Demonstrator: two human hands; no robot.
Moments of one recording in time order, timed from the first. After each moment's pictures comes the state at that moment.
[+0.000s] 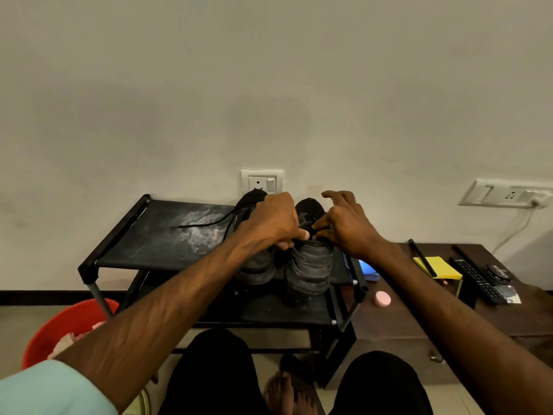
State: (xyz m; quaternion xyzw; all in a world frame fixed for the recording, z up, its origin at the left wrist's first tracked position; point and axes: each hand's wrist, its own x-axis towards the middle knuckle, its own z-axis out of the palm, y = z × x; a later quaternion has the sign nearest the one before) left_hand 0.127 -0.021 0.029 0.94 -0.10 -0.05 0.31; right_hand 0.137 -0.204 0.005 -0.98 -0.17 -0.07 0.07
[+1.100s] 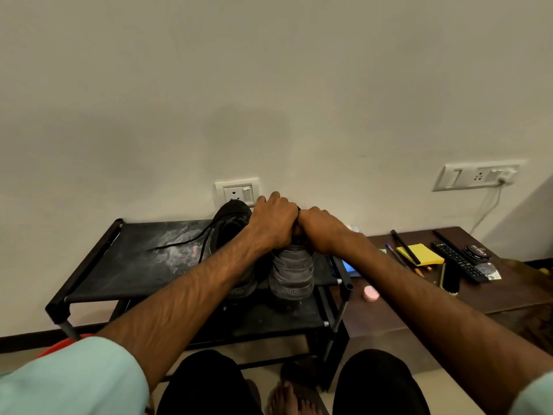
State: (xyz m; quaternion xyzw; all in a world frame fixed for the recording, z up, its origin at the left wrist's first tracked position) left_hand 0.164 -0.063 0.014 0.96 -0.26 0.11 -0.04; right_hand 0.143 -0.192 0.008 -0.99 -0.14 0.00 0.08
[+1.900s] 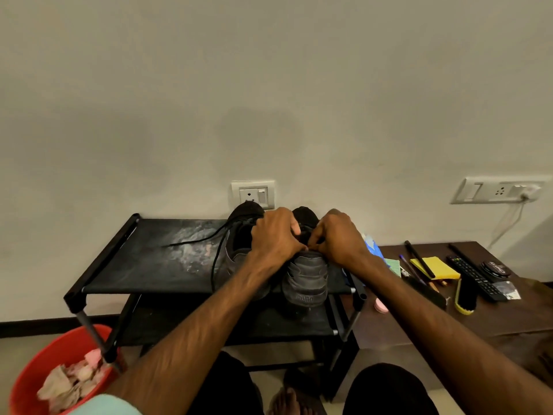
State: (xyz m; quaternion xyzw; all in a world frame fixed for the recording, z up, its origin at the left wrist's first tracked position) left_hand 0.145 -0.043 -0.006 0.94 -0.08 0.08 0.32; right_hand 0.159 -0.202 -0.029 -0.97 -0.09 -0.11 0.21
